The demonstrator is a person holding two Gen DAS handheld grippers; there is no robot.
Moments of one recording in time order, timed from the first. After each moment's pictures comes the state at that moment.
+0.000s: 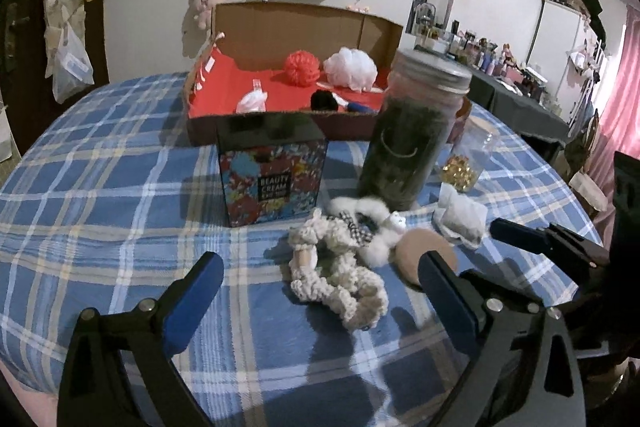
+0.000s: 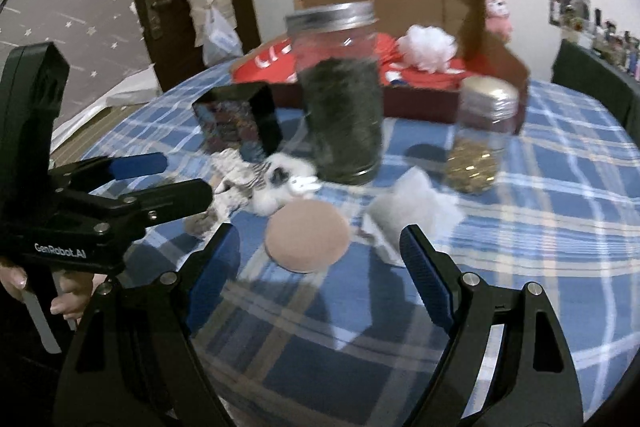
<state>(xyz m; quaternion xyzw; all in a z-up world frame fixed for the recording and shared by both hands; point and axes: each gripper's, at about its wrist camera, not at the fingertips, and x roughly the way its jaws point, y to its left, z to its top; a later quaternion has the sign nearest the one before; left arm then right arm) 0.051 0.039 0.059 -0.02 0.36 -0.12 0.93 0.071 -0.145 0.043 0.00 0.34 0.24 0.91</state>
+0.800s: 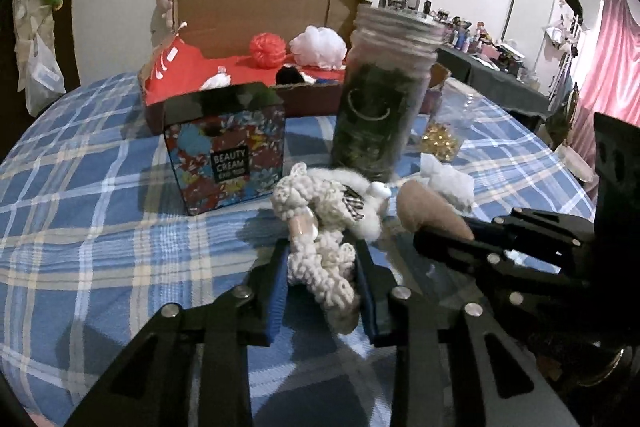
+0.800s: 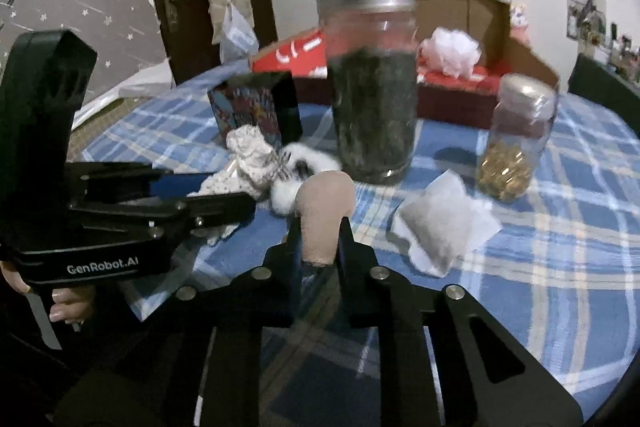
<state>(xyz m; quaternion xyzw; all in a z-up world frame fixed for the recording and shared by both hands) 0.057 0.026 0.037 0.00 0.38 -0.17 0.91 0.070 -0.133 0.033 -0.01 0.31 0.26 0.91</state>
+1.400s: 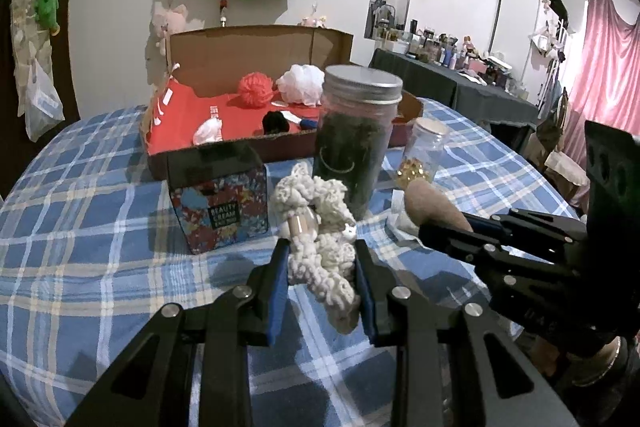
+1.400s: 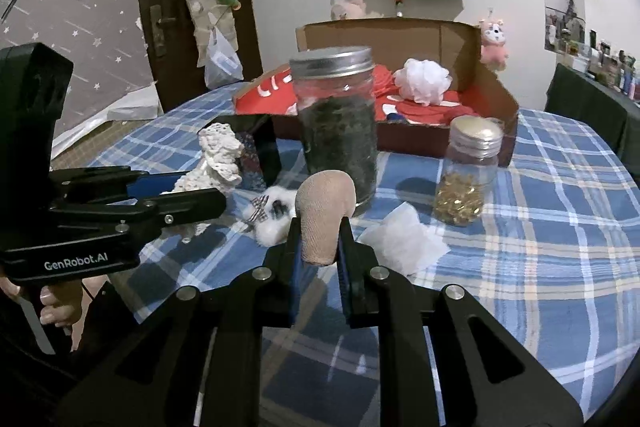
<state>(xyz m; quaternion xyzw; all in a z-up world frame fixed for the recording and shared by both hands) 0.042 0.019 0.073 0.01 0.34 -0.18 0.92 0.063 -0.154 0.061 0.00 0.29 0.23 0.93</state>
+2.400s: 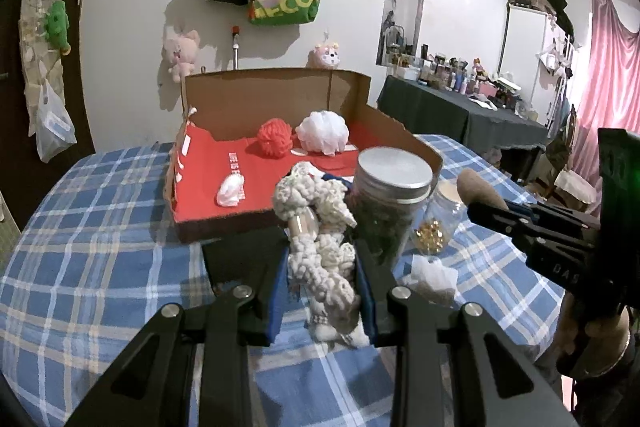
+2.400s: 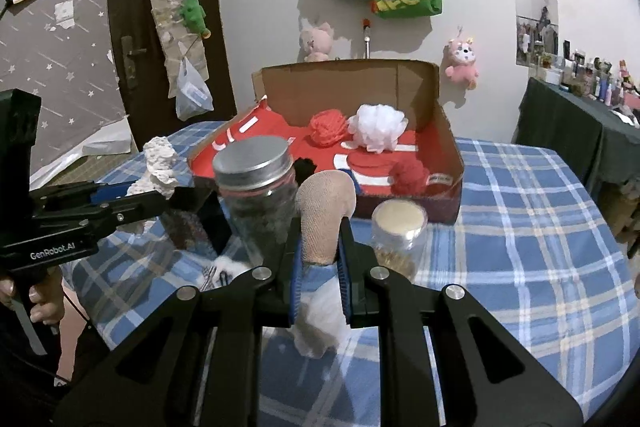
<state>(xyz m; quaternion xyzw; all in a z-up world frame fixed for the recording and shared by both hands) 0.067 0.029 0.116 0.01 0.30 -0.16 0.94 0.099 -0.190 0.109 0.01 0.26 0.19 0.95</state>
